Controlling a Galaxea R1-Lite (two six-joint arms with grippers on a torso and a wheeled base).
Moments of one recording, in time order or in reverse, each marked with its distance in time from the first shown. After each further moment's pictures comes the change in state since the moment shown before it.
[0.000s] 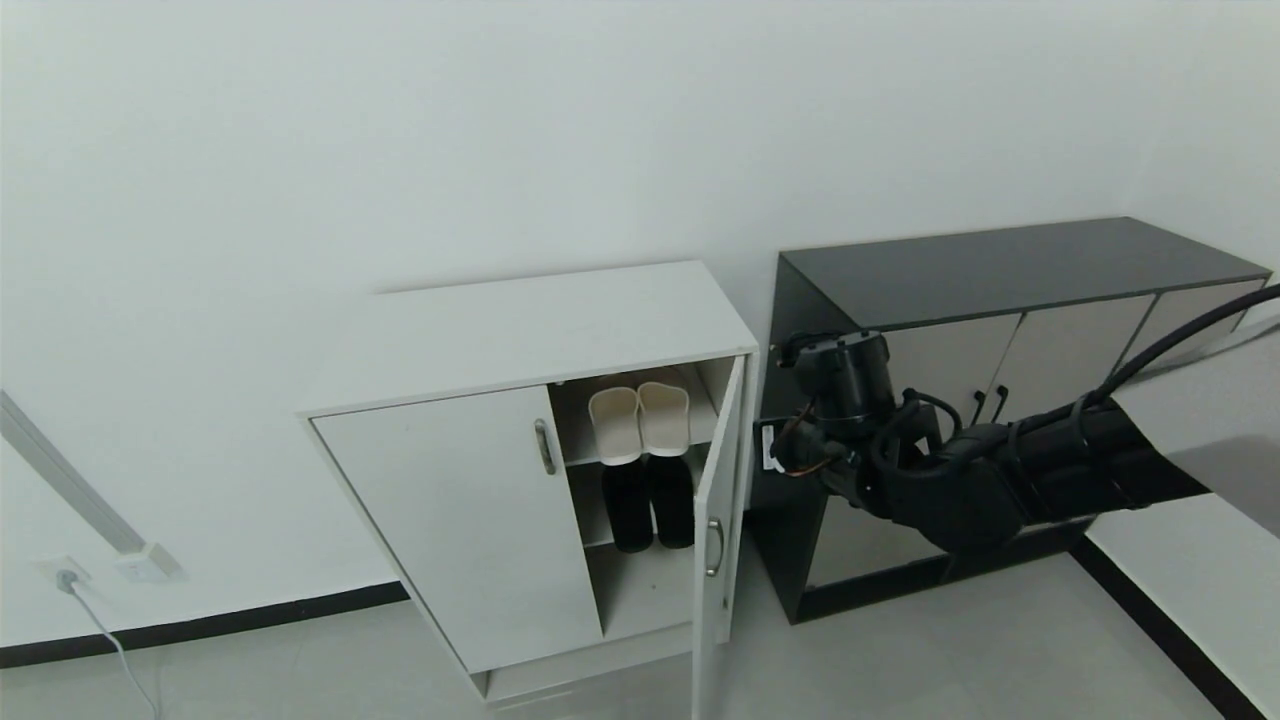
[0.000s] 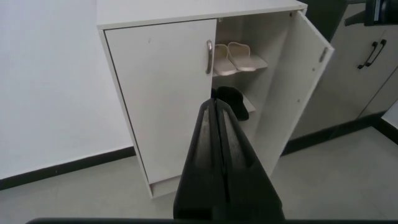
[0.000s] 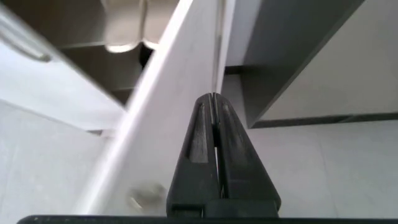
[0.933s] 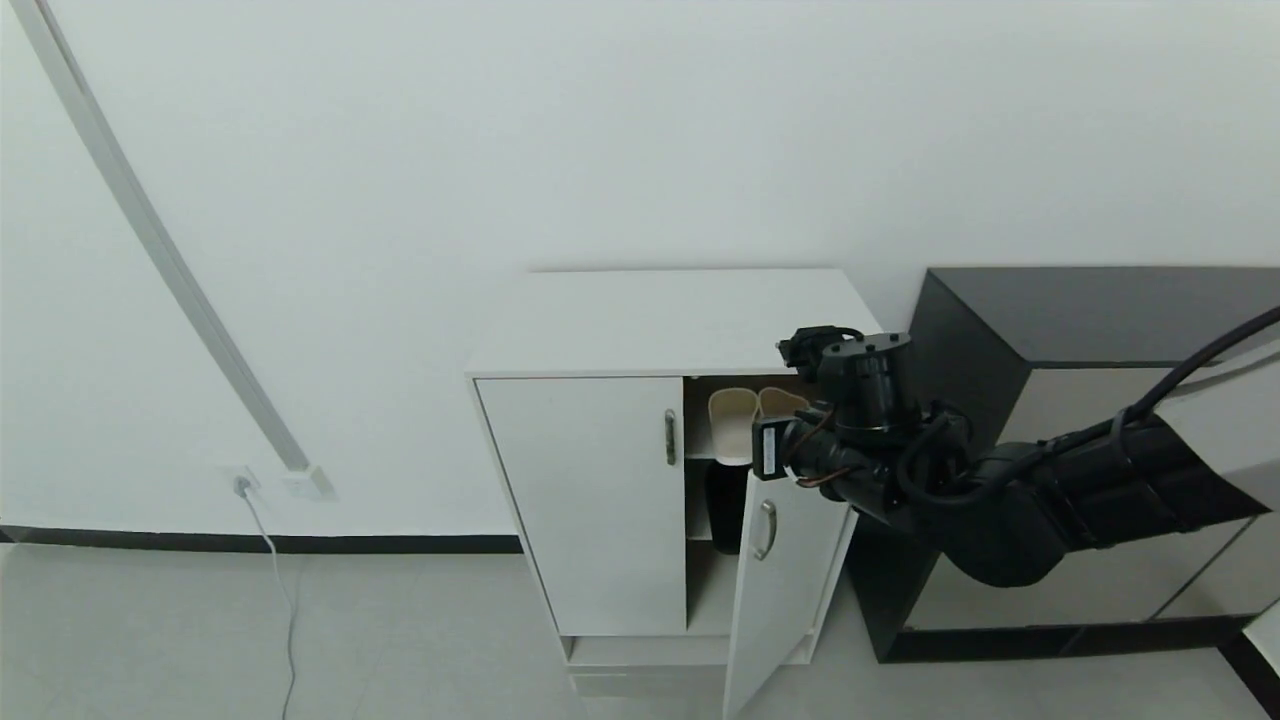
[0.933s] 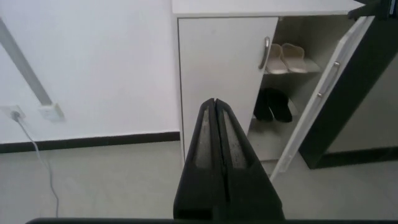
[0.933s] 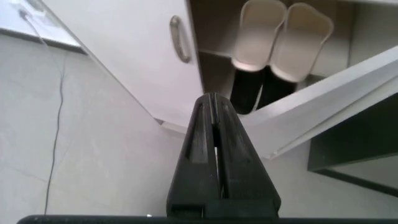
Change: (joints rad) left arm 0.001 0.000 0.000 -0.001 0.000 0.001; right arm 0.016 -0.054 0.113 -0.140 0.094 -0.021
